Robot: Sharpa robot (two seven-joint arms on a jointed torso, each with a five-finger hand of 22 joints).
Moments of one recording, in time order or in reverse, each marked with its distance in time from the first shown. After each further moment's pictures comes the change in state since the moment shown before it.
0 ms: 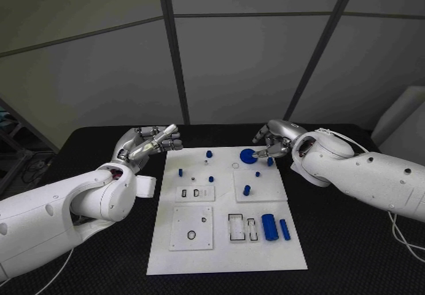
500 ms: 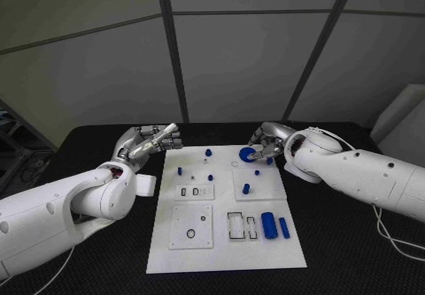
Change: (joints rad) left arm 0.000 0.008 0.000 -0.009 0.000 0.007 -0.003; left_hand 0.000 0.000 0.003 -0.003 0.000 0.000 0.000 0.000 0.000 0.000 0.000 0.000 0.000 0.000 0.000 0.000 0.000 0.000 0.000 0.000 0.000 0.000; right arm 0.000 0.069 0.001 -0.075 0.058 0.078 -0.034; right_hand 0.060 0.019 -0.063 0.094 0.007 -0.031 0.018 0.053 0.002 0.029 0.029 0.378 0.413 0.000 0.011 0.026 0.000 -0.015 0.016 0.016 0.036 0.065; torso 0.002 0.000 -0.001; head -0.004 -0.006
